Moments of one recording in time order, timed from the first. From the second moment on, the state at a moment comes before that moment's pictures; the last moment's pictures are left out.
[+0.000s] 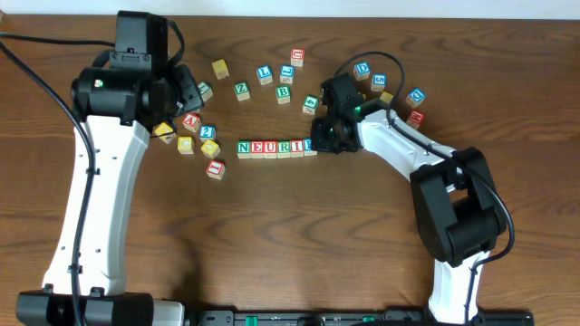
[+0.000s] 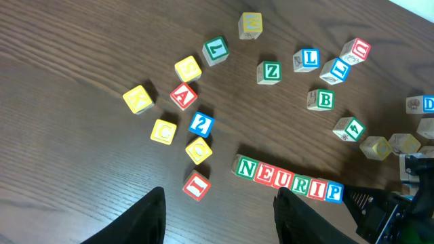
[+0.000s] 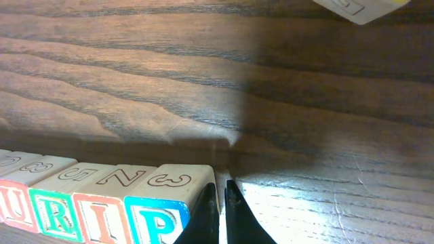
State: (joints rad) left arm -0.09 1.57 1.69 -1.16 -0.04 -0.45; right arm 0.44 2.07 1.41 -0.55 -0.20 0.51
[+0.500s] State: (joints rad) left arm -0.09 1.57 1.69 -1.16 -0.04 -0.45; right arm 0.38 2.07 1.62 -0.88 -0.11 0.40
